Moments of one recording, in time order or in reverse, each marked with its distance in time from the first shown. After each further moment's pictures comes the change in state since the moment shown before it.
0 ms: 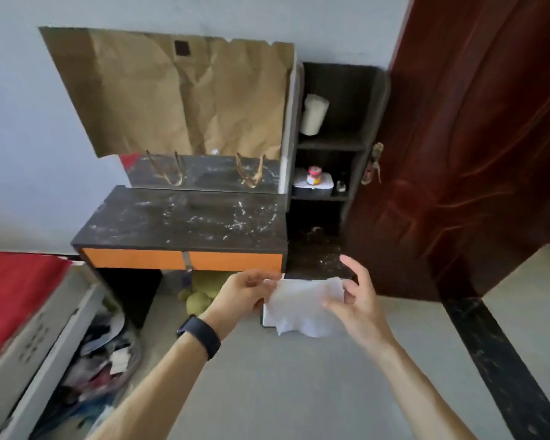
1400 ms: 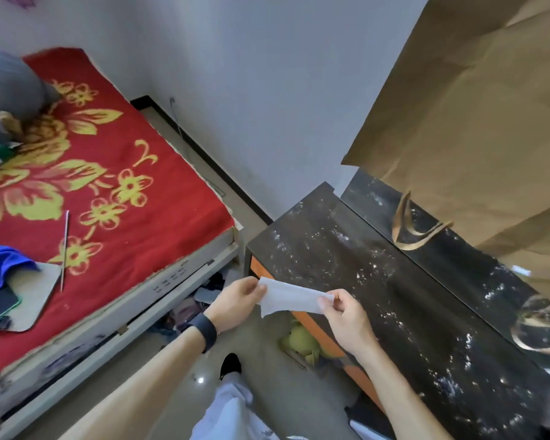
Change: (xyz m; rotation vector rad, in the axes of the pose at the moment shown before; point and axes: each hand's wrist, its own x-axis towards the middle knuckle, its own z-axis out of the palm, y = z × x) left_hand 0.219 -0.144 -0.521 0.114 0.502 -0.339; right_hand 0.373 -0.059 0.573 -0.537 -0.732 -0.001
